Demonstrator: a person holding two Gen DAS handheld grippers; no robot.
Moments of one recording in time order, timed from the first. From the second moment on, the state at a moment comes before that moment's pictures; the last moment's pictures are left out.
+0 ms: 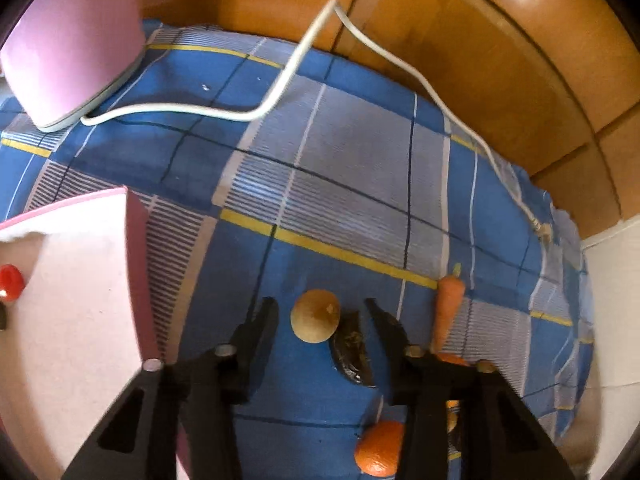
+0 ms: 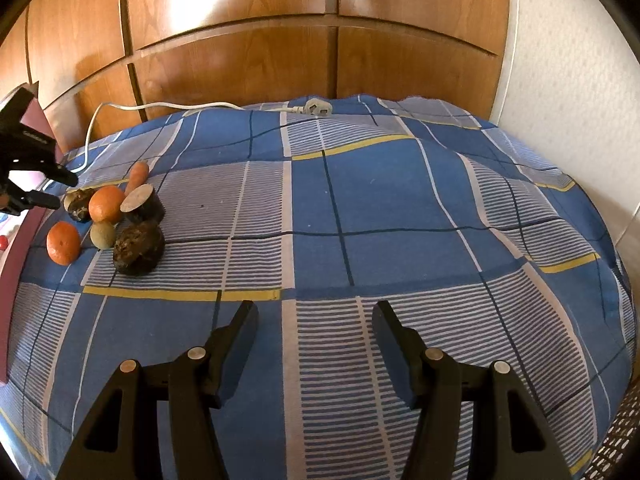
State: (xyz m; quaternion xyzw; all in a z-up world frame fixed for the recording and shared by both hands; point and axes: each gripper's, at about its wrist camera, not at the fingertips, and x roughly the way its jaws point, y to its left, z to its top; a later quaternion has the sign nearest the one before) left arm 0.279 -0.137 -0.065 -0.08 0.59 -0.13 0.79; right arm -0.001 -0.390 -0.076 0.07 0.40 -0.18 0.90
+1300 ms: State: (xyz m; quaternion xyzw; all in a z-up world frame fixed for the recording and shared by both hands) left arm 0.180 0.064 -0.033 -0.14 0.46 0.01 0.88; right arm -0.006 -0.369 -0.065 0.06 0.40 -0.17 0.90
